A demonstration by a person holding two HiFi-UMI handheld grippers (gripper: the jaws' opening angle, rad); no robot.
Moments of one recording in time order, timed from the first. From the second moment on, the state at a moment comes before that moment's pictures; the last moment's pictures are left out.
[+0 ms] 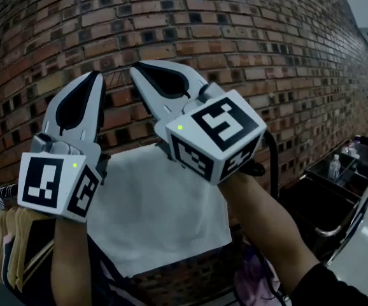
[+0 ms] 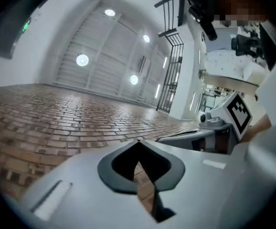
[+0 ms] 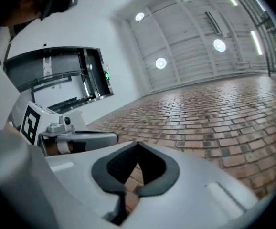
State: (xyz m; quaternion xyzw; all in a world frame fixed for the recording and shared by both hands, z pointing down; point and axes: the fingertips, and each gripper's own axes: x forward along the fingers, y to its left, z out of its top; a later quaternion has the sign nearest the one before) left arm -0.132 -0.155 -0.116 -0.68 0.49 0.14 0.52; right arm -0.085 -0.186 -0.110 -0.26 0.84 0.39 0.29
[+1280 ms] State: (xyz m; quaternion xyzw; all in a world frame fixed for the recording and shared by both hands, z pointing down) left arm -0.123 -0.207 0.329 -0.78 0.60 0.03 0.17; right arm -0.095 -0.220 0.321 -0.35 0.92 0.10 0.12
